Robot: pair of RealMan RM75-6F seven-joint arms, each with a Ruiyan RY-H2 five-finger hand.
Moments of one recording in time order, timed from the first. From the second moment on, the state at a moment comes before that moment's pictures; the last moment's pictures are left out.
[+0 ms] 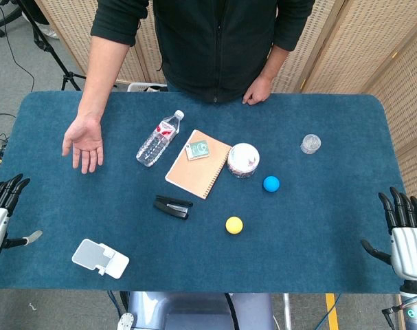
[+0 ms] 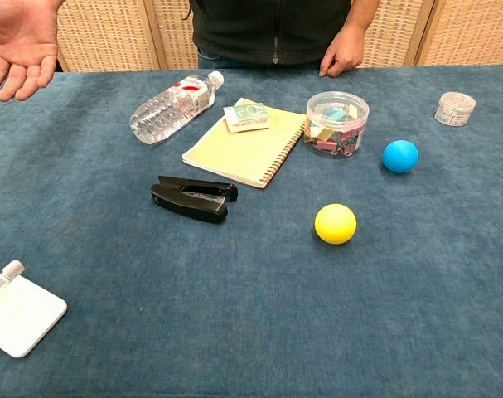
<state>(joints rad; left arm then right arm) -0.23 -1.04 0.07 -1.62 1.46 1.50 -0.20 0.04 -1.19 0.10 -1.55 -1.53 1.61 -0.07</state>
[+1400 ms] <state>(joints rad) -0.98 -1.61 -0.22 -1.56 1.36 0.66 0.41 0.05 -1.18 0.14 -1.49 -1.41 1.52 -0.02</state>
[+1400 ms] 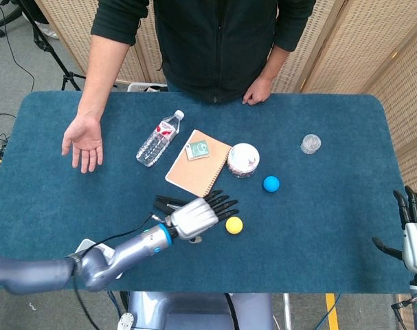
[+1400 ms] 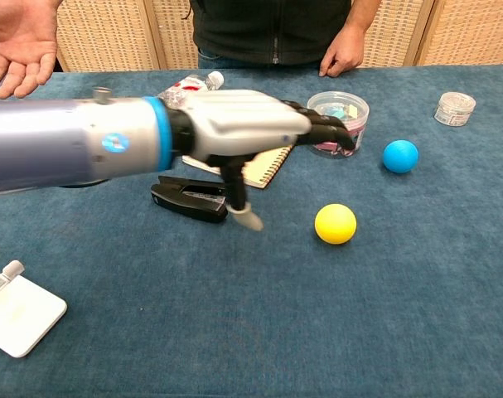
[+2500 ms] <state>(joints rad) -1.19 -1.90 -0.23 -1.24 1.13 0.67 0.48 0.06 -1.19 0.15 -1.46 -1.39 1.51 0.01</state>
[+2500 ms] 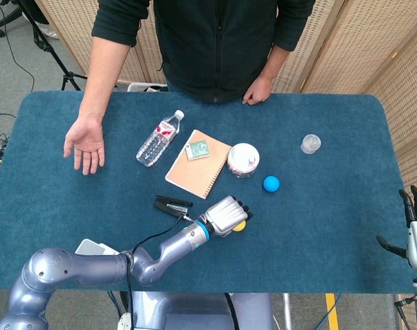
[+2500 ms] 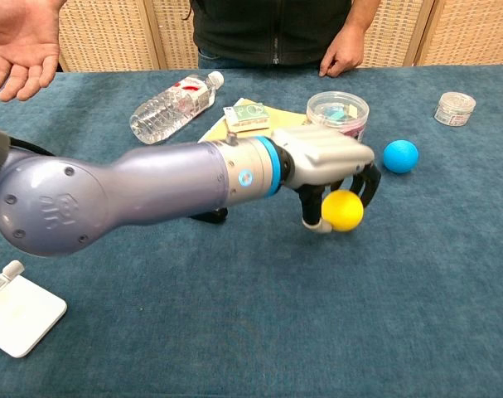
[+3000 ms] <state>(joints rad) -1.02 -1.42 -0.23 -1.57 1.23 0.90 0.46 0.05 -1.18 0.13 -1.49 -1.43 1.52 0.03</state>
